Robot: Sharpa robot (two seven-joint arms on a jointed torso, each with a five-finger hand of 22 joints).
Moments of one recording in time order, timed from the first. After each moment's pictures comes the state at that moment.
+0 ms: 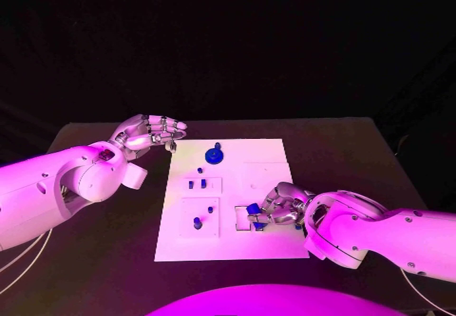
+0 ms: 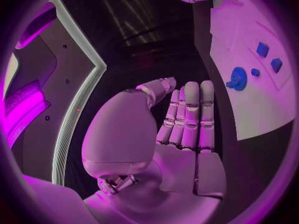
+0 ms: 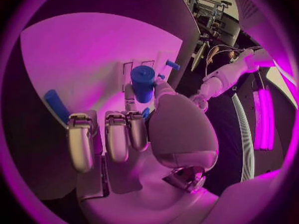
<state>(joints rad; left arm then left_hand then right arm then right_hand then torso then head) 1.17 -0.89 -0.01 1.46 -0.24 -0.08 0.30 1.38 -0.18 0.57 -0.03 0.25 0.81 0.20 0.39 0.24 0.86 0.14 0.57 0.16 1.03 0.06 1.18 0.41 0.17 0.81 0.16 1.06 0.68 1.04 -1.00 -0.13 1.97 -1.12 -0.45 -0.60 1.20 -0.07 0.05 0.29 0.29 1.04 0.06 0.40 0.51 1.47 -0.01 1.50 1.31 1.47 -0.08 1.55 1.31 0.01 1.47 0.03 1.57 1.31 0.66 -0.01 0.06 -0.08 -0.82</state>
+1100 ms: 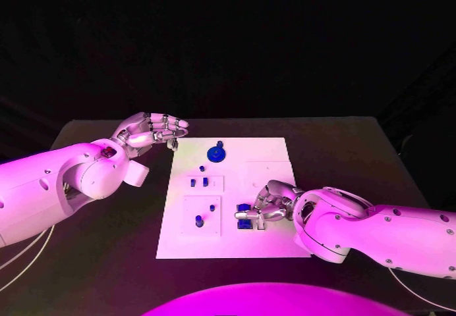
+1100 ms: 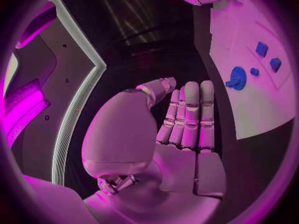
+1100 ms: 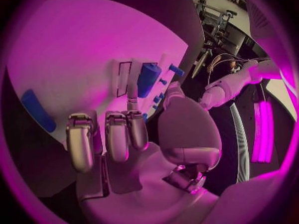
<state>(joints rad) 1.17 -0.90 -0.01 1.46 -0.24 -0.08 0.30 1.38 -0.18 0.57 -0.03 0.25 0.81 0.20 0.40 0.24 0.86 0.14 0.57 0.16 1.03 0.06 1.18 0.41 0.17 0.81 0.16 1.06 0.68 1.04 -0.91 -0.13 1.90 -1.21 -0.42 -0.63 0.97 -0.18 -0.16 0.30 0.05 1.04 0.05 0.47 0.53 1.47 -0.01 1.49 1.31 1.47 -0.08 1.55 1.31 0.01 1.47 0.03 1.57 1.31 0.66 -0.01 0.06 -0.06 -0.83</state>
